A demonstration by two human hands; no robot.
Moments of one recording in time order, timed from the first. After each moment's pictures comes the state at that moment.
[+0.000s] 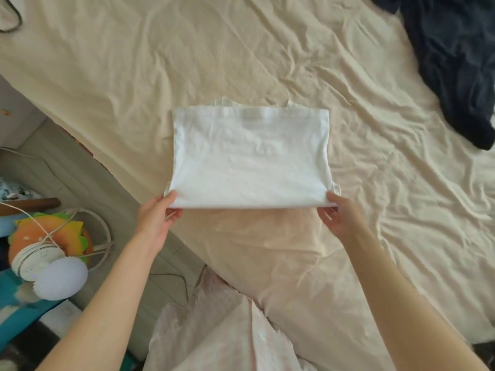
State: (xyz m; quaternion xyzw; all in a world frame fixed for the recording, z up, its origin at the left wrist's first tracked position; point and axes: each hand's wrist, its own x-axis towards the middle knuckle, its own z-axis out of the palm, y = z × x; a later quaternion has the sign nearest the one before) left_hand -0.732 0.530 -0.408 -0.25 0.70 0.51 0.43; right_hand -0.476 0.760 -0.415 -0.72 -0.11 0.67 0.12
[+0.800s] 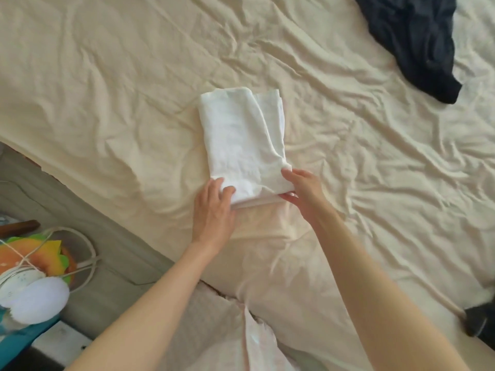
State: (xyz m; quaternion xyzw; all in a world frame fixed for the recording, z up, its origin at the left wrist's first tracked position) left_hand -0.580 0.617 -0.422 0.49 0.83 0.08 0.25; right_hand -0.455 0.763 -0.426 -0.66 -0.31 0.68 0.08
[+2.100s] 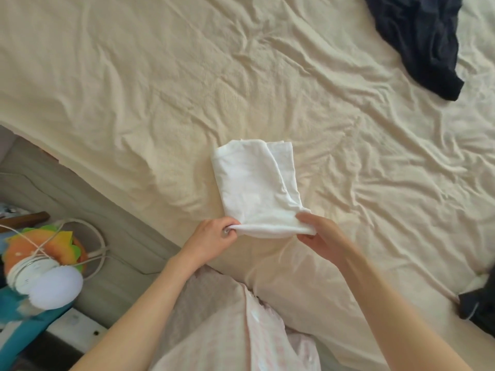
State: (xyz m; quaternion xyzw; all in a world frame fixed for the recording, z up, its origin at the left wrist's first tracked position) left_hand -0.598 0.566 -0.389 0.40 0.75 0.15 0.51; right_hand -0.391 0.704 -0.403 -0.67 -0.15 0.72 -0.02
